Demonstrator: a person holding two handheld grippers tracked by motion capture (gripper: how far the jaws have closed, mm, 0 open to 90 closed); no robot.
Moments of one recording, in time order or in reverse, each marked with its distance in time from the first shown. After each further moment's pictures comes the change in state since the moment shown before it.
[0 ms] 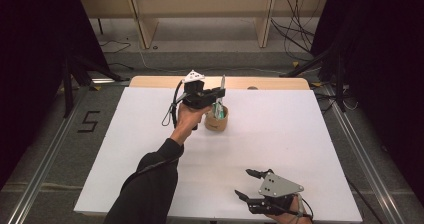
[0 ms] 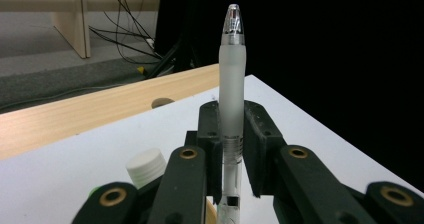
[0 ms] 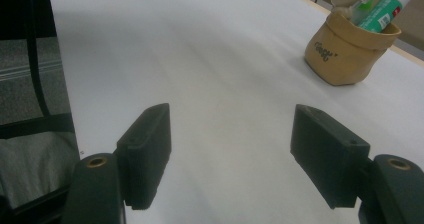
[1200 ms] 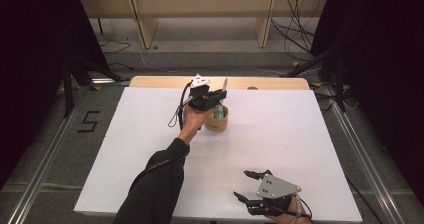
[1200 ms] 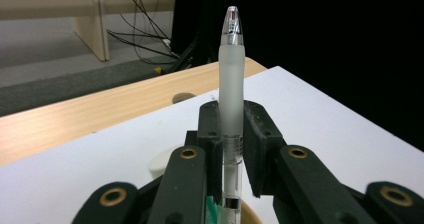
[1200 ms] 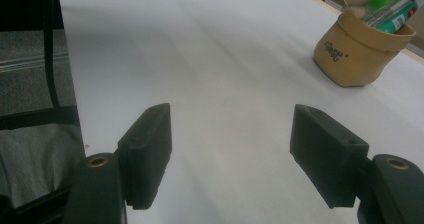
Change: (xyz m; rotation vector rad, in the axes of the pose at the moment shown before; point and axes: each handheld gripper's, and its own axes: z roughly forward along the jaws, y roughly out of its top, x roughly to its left) left arm 0.015 -0.022 0.027 0.005 0.060 0.049; right arm 0.002 -0.001 0.003 0.013 0.021 -0.026
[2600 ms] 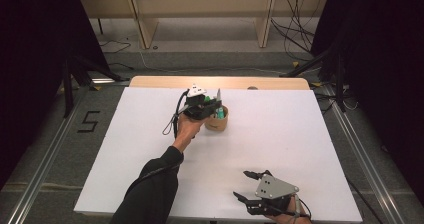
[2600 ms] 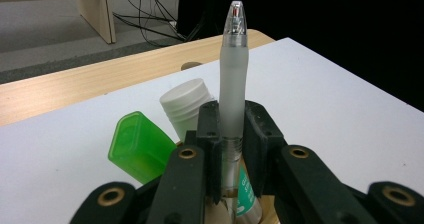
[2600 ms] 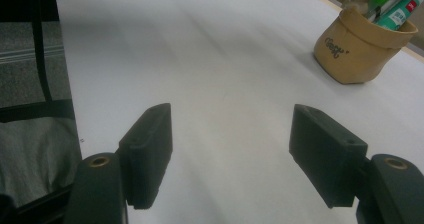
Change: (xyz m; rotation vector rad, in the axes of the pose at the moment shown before) left arm 0.002 -0.026 -0.011 0.057 0.030 0.007; right arm 0.001 -0.001 0.002 0.017 -0.006 -0.018
